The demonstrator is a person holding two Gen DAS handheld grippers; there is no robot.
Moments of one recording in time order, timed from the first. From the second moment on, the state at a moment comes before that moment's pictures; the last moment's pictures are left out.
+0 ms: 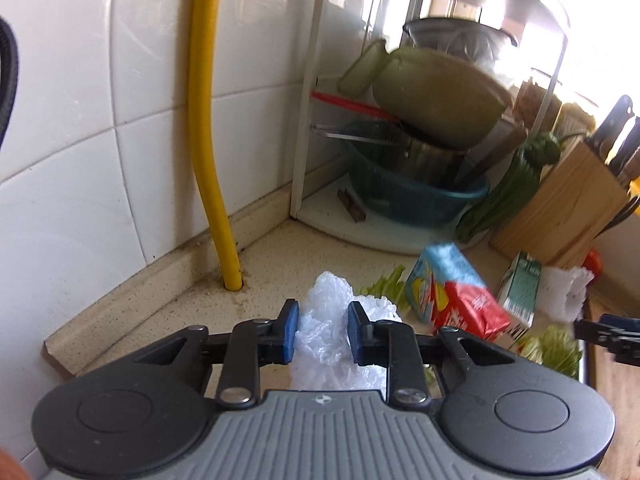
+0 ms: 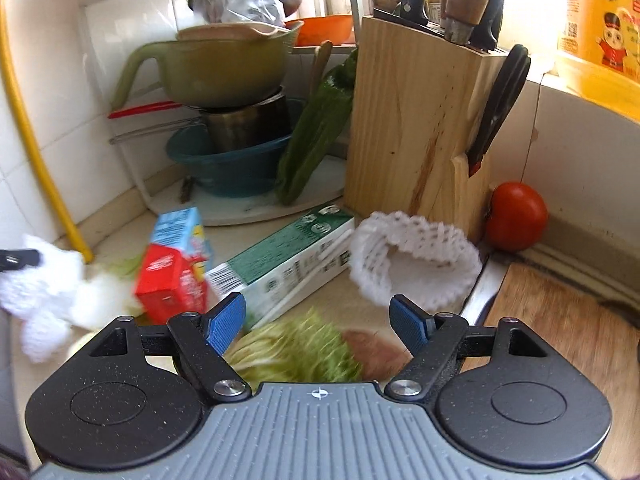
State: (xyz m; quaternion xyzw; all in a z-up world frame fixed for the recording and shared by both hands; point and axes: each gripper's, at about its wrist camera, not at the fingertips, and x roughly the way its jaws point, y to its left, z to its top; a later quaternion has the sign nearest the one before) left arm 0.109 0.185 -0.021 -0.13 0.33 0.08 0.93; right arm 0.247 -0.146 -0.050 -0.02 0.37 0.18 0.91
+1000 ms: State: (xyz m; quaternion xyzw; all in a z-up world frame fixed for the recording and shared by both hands) left arm 0.112 0.190 -0.006 -0.21 0.30 0.05 0.93; right arm 0.306 -0.157 -0.087 -0.06 0.36 0.13 0.92
